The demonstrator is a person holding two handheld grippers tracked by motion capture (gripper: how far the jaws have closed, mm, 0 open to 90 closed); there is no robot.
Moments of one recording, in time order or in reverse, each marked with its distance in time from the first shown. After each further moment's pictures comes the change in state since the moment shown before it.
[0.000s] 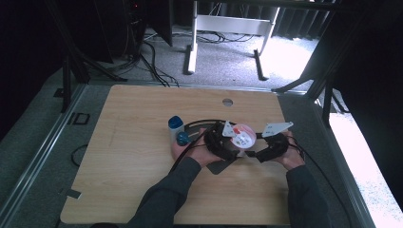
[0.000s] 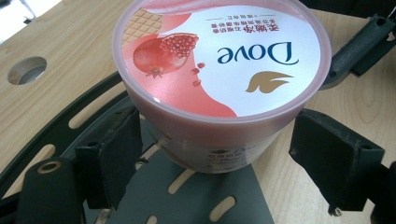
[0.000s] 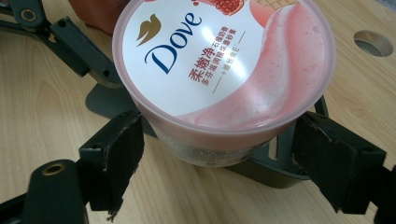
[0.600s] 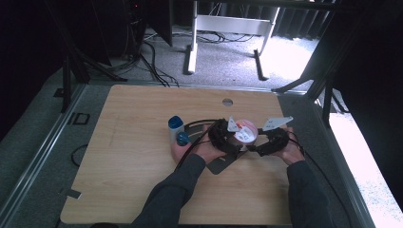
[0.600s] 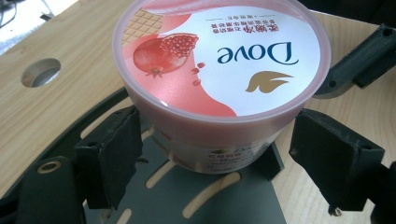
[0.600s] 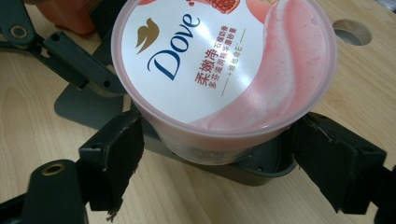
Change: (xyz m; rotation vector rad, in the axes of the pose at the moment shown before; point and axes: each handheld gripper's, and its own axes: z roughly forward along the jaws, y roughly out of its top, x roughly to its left) left arm 0.009 0.011 0.017 0.000 0.046 -0.043; right arm -0.021 0.001 0.005 0.015 -0.028 0.046
